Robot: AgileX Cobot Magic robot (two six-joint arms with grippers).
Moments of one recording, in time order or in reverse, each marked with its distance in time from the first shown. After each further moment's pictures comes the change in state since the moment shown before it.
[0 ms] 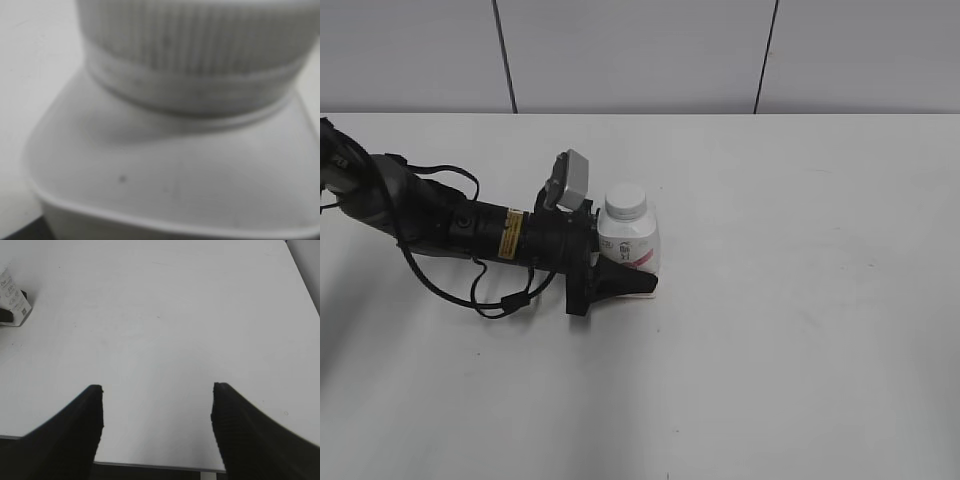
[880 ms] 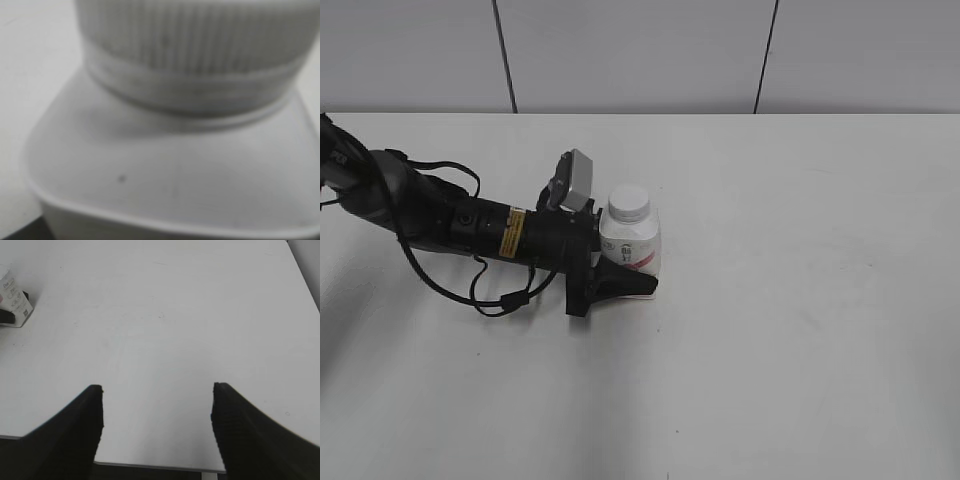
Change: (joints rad) left arm -0.003 -0.011 -0.004 0.030 0.030 -0.005; right arm 0.000 0.000 0.000 0.003 -0.001 0.000
